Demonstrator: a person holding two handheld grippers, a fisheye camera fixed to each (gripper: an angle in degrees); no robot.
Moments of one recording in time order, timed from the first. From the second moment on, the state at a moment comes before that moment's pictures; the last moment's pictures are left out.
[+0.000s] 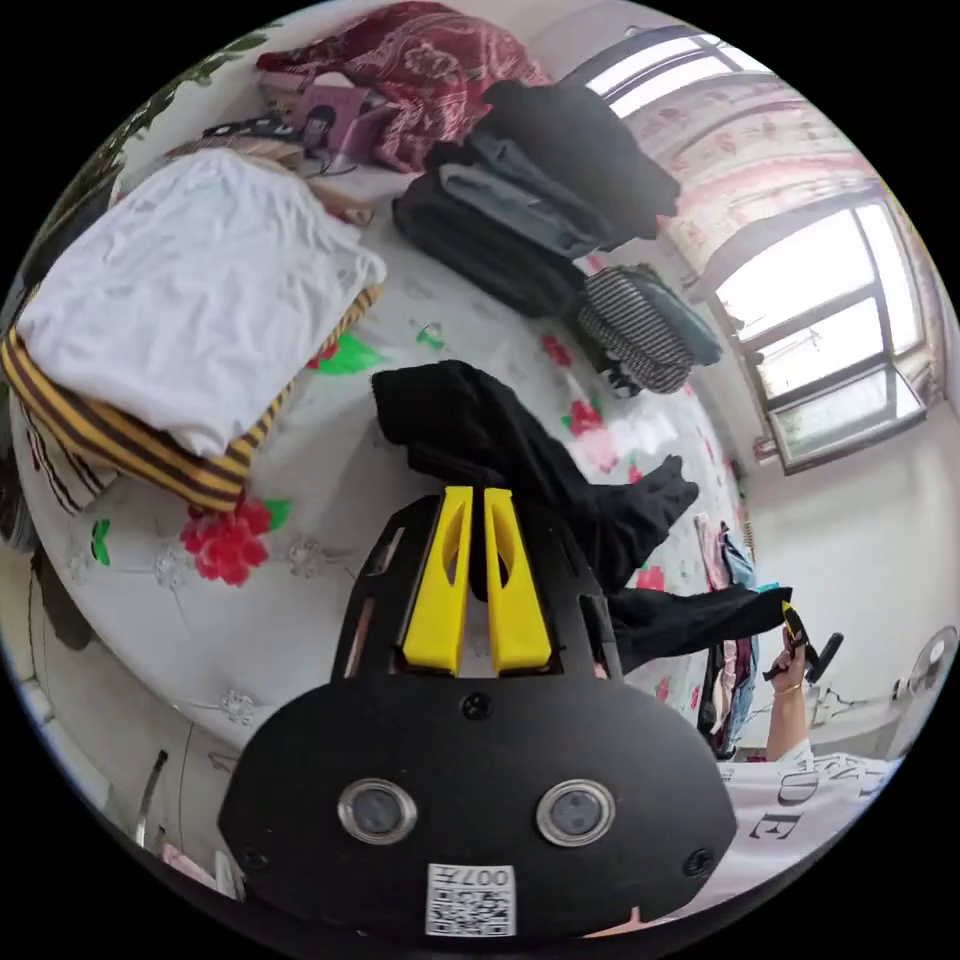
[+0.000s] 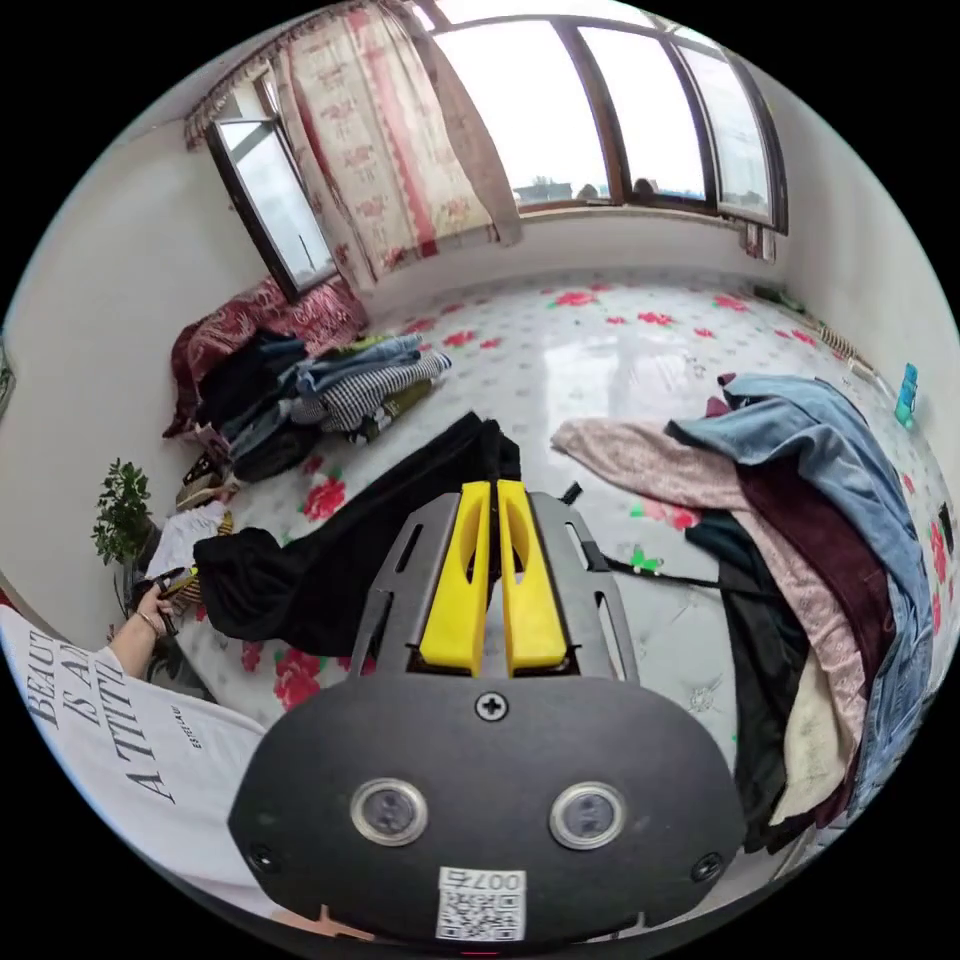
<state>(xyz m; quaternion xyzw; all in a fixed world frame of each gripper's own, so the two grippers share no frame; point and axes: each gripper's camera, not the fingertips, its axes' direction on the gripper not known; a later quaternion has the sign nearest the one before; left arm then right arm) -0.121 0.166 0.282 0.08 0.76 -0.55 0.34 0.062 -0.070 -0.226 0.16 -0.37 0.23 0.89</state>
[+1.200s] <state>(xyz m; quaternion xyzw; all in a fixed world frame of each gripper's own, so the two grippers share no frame) -0.114 0.373 0.173 0.01 0.74 -0.54 0.40 -0.146 0.025 -0.119 -0.14 -0.23 -0.25 0.93</state>
